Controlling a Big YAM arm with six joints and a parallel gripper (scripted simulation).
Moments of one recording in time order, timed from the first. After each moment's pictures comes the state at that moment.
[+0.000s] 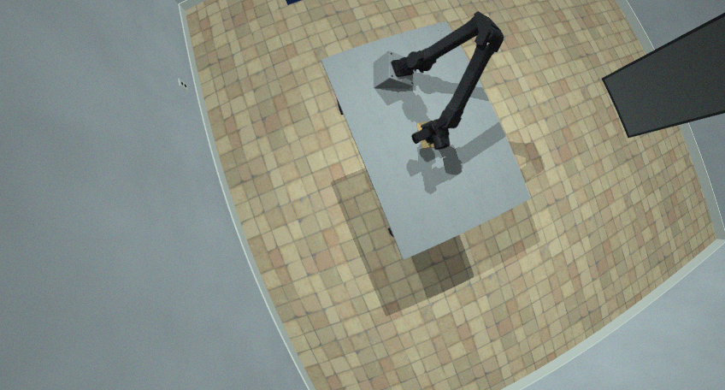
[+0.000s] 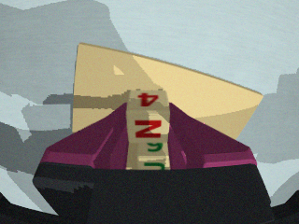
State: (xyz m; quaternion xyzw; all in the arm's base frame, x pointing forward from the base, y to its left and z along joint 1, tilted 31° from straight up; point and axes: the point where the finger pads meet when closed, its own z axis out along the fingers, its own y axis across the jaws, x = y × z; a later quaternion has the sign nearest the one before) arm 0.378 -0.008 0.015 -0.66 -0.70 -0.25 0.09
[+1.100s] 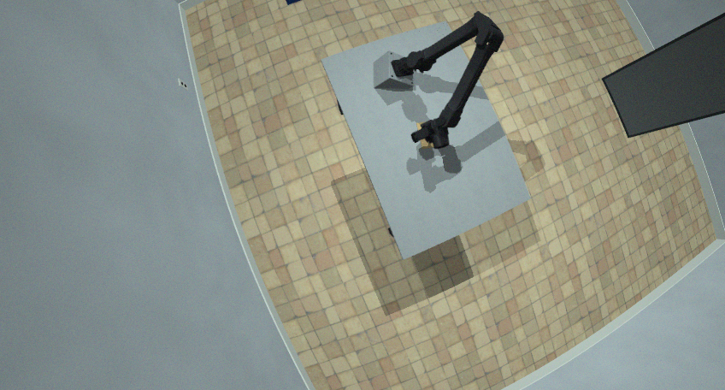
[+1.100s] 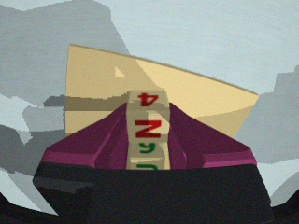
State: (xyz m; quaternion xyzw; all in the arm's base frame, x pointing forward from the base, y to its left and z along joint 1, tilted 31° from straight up) arm 0.372 -0.007 0.012 -0.66 -0.70 -0.25 0.09
